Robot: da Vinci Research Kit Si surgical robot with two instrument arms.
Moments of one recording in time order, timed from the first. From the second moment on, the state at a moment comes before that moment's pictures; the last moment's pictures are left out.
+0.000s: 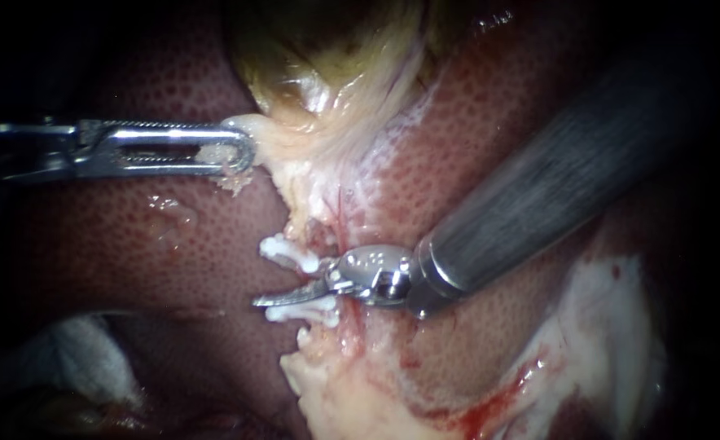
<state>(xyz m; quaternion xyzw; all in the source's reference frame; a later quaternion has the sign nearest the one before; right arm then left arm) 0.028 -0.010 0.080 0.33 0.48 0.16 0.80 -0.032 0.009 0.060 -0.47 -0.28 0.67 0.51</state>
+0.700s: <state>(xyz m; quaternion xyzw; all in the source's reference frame) 0.029 -0.011 0.080 0.33 0.47 0.16 0.80 -0.033 0.009 0.060 -0.47 -0.28 0.67 0.51</state>
